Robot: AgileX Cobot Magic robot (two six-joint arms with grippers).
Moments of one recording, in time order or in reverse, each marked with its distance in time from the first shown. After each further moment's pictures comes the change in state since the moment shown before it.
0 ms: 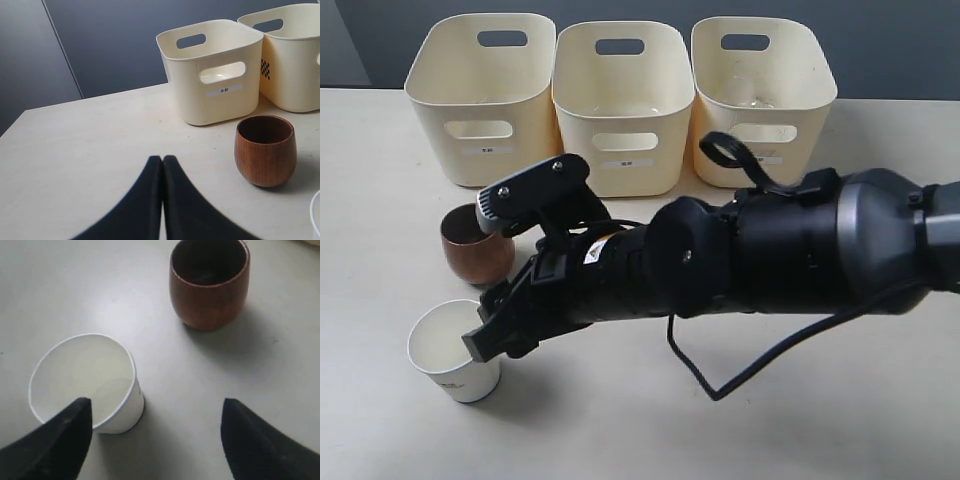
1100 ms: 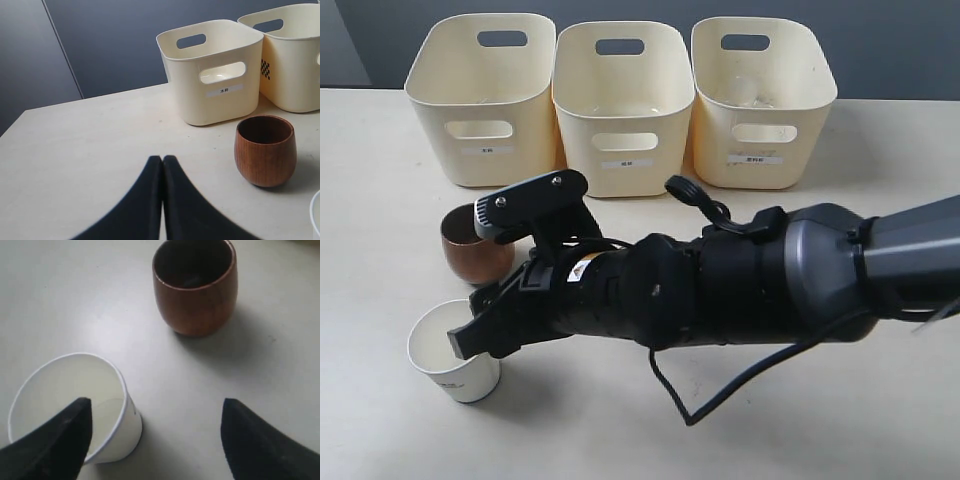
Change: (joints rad) left arm 0.000 0.000 0.000 0.000 0.000 0.000; right arm 0.046 0.065 0.000 0.056 -0.148 0.064
